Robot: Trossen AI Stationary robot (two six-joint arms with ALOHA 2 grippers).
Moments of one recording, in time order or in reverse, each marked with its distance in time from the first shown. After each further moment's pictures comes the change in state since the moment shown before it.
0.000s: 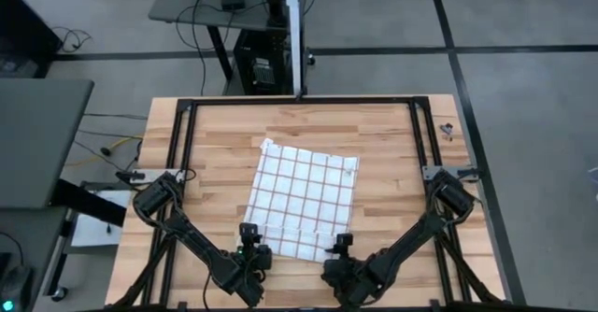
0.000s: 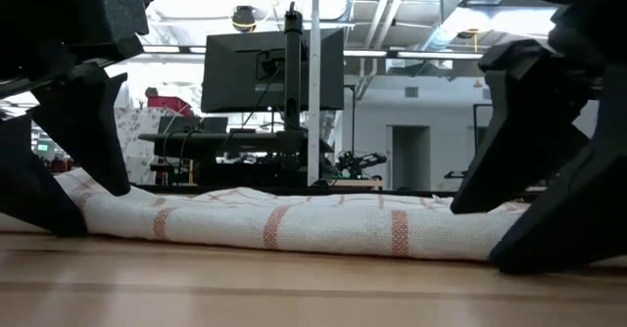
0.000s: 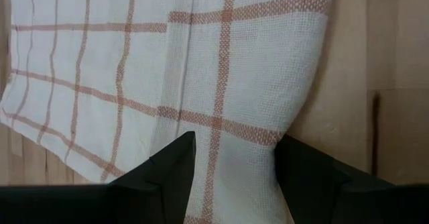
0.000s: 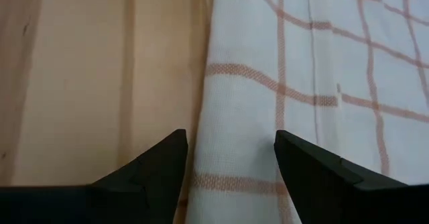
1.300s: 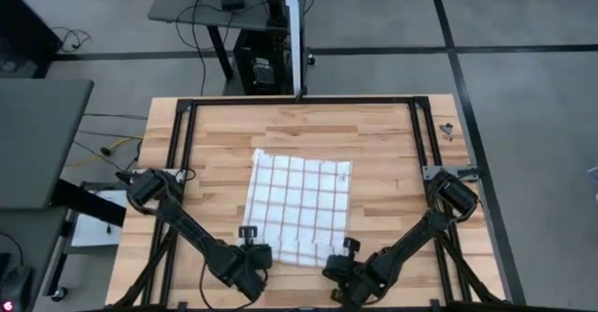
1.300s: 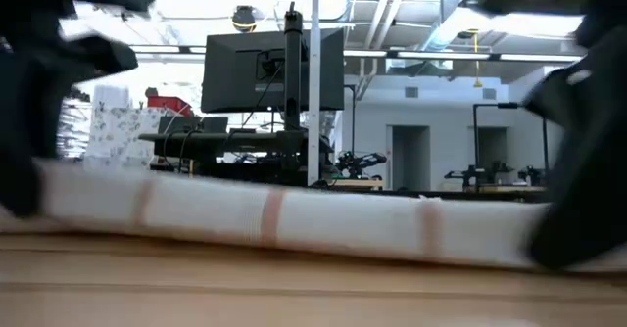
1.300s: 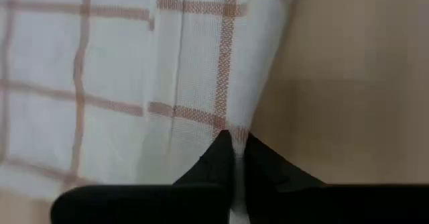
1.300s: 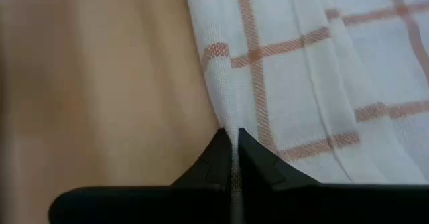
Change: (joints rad) left arm 0.032 -0.180 -0.010 0.113 0.410 -0.005; right arm 0.021 -0.070 -0.009 0.043 -0.268 0.371
